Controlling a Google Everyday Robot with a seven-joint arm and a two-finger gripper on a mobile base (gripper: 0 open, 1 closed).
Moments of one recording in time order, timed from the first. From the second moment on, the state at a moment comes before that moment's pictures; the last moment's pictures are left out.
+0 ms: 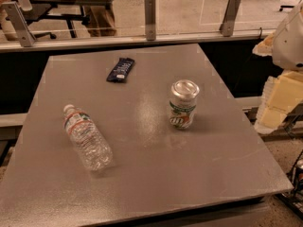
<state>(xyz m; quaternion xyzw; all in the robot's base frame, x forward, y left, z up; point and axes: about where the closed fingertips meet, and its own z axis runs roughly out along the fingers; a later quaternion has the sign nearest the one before) 0.438 -0.216 0.977 -0.60 0.78 -0.04 0.16</state>
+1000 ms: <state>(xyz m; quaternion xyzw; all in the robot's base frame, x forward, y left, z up) 0.467 -0.091 0.994 -0.61 0.77 -0.02 0.15</state>
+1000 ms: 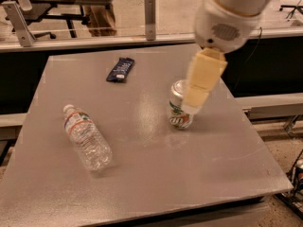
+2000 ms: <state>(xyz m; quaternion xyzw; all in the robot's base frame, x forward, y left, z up) 0.449 0.086 0.961 -0.57 0.82 -0.03 0.11</state>
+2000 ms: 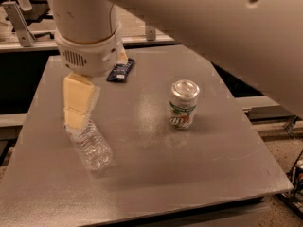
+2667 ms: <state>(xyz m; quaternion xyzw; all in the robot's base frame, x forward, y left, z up) 0.452 0.140 0.881 -0.50 0.87 -0.05 0.04</state>
